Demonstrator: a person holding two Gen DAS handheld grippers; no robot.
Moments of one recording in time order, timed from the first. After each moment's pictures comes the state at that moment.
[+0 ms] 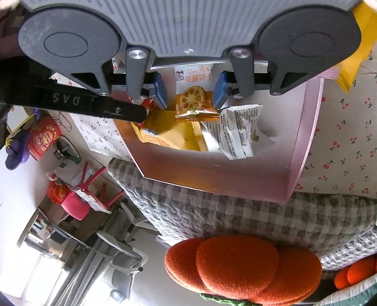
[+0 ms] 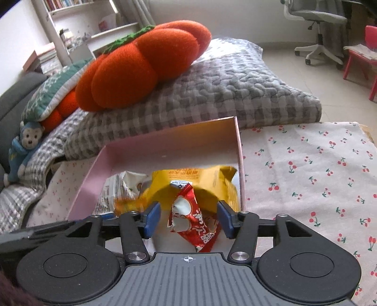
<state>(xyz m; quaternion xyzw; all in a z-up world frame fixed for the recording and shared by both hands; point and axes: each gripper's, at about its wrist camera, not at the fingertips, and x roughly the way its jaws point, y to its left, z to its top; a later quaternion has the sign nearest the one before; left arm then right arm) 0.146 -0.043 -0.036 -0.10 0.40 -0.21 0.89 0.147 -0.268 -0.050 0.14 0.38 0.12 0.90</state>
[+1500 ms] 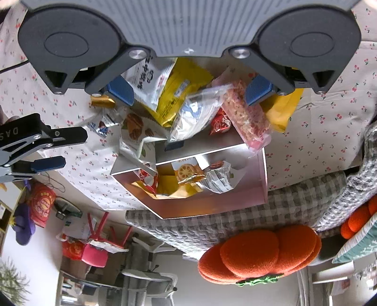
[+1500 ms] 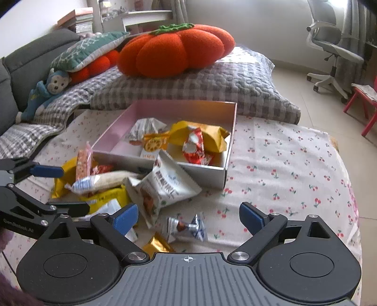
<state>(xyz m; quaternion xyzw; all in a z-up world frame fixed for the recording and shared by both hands) 0.037 -0.024 -0.021 0.09 0.38 -0.21 0.89 0.019 -0.269 -0.025 0.01 0.38 0.14 0.91</state>
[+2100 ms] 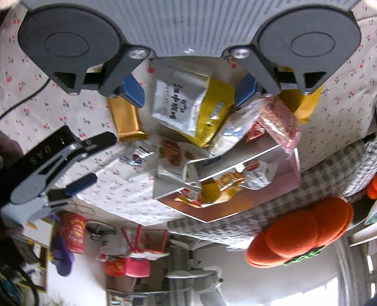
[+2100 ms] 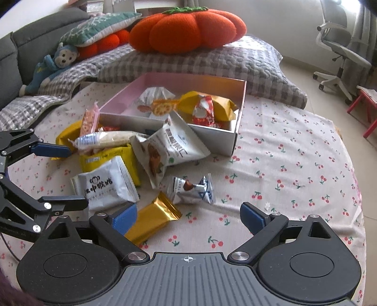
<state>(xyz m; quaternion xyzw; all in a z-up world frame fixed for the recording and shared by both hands) -0.004 -0.040 -0.040 0.17 0.34 -0.29 0.88 -0.007 -0.259 -0.054 -0.03 0.40 0.15 0.90</state>
